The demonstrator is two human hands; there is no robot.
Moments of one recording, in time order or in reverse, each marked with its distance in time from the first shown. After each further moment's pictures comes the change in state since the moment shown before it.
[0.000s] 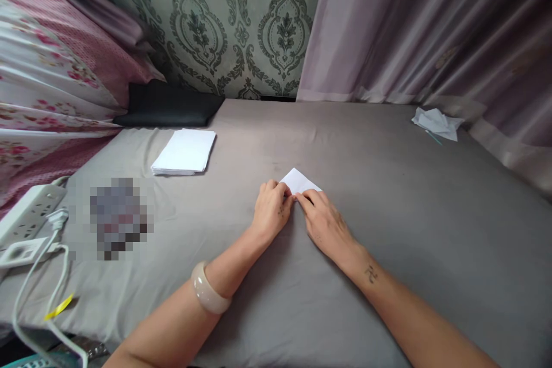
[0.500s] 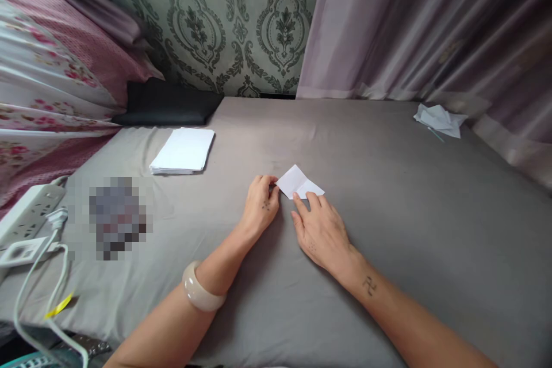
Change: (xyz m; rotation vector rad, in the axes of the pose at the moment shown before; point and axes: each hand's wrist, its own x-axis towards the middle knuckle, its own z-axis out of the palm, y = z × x) left_hand 0.005 -0.012 -0.009 -0.150 0.146 -0.087; right_hand -0.005 -0.024 -0.010 -0.171 -0.095 0.113
